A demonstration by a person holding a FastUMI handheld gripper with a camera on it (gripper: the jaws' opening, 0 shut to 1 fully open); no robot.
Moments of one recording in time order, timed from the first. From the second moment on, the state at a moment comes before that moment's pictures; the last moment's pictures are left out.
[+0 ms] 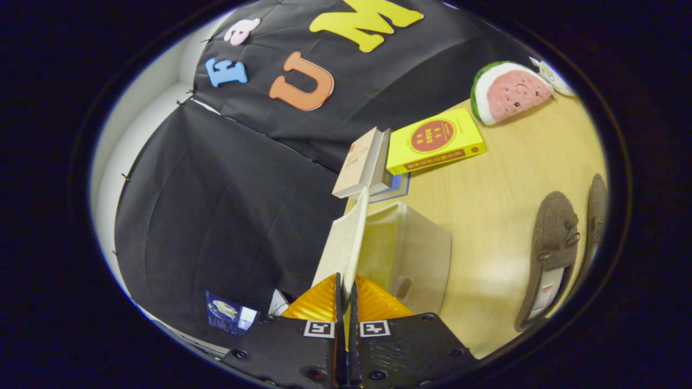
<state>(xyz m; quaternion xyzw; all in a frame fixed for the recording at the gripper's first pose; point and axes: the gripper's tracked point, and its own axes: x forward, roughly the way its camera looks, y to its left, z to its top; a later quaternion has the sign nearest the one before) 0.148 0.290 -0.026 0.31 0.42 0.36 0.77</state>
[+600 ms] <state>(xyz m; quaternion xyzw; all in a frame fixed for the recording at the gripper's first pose) 0.135 0.421 0.075 0.31 0.40 0.42 0.75</state>
